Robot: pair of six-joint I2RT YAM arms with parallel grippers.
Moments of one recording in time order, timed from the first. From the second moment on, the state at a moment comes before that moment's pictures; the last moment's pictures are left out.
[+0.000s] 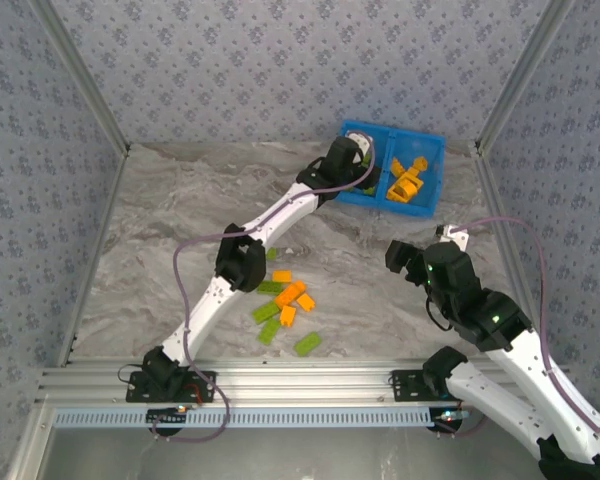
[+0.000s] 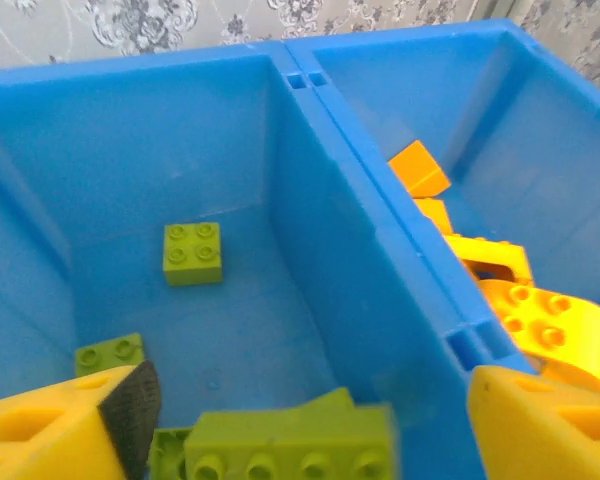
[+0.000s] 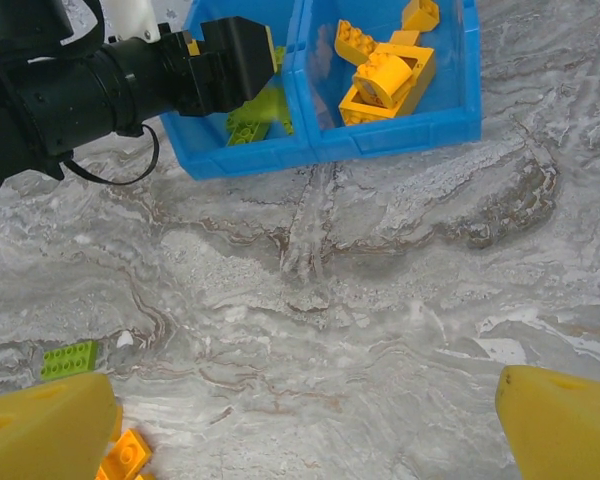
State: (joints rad) left arm -0.75 2.75 2.71 -0.40 -0.01 -0.16; right arm 0.62 0.64 0.85 -0.84 0.42 0.70
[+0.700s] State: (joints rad) left arm -0.77 1.74 1.98 -0.62 0.04 -0.08; right arm 0.70 1.12 0.89 -0.61 -0.04 0.39
